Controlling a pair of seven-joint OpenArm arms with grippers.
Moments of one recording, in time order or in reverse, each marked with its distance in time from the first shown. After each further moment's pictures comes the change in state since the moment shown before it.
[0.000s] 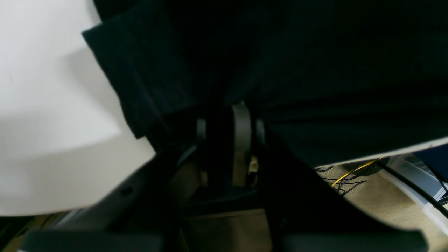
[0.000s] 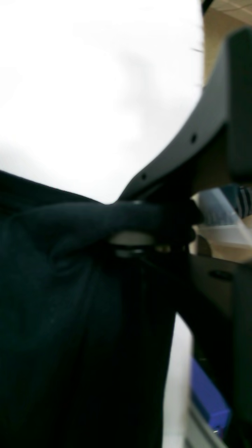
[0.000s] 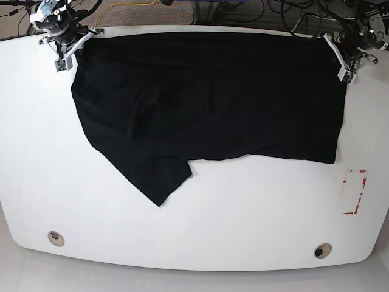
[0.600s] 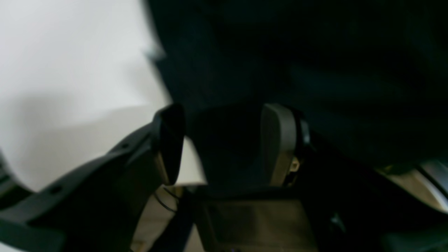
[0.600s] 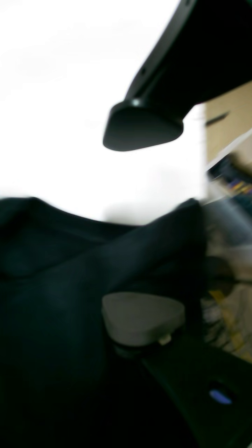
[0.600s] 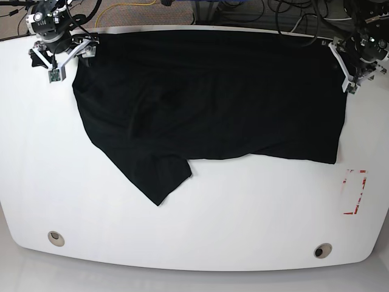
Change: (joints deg) left arm -5.7 0.2 0.0 7.8 2.6 0.5 10.4; right arm 2.3 -0.6 0.0 9.8 1.4 -0.6 -1.1
